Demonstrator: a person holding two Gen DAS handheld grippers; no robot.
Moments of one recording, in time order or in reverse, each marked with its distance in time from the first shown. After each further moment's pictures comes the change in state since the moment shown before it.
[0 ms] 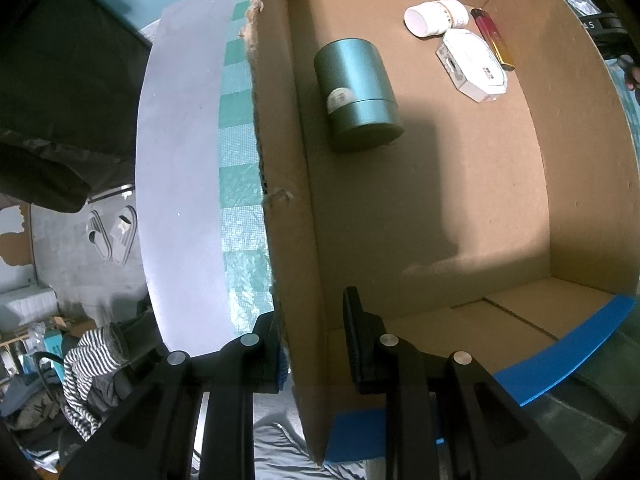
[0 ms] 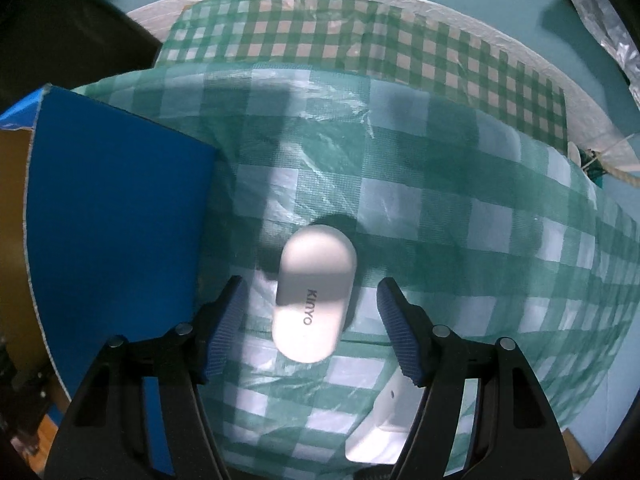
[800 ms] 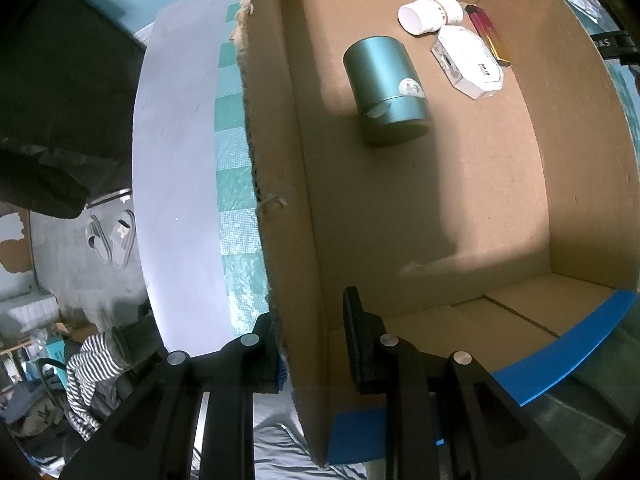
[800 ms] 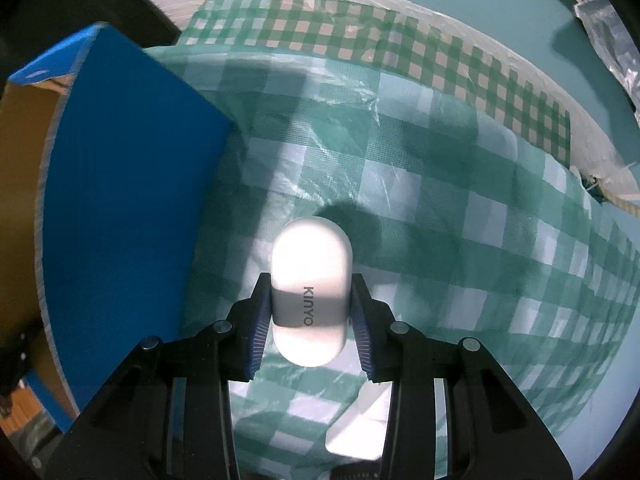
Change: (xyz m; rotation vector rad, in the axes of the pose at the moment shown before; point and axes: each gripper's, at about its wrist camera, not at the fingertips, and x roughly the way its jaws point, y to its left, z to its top) left arm -0.002 -0.004 0.000 0.023 0.004 -0.003; right arm -0.014 0.004 -0.024 -0.102 -0.025 -0.003
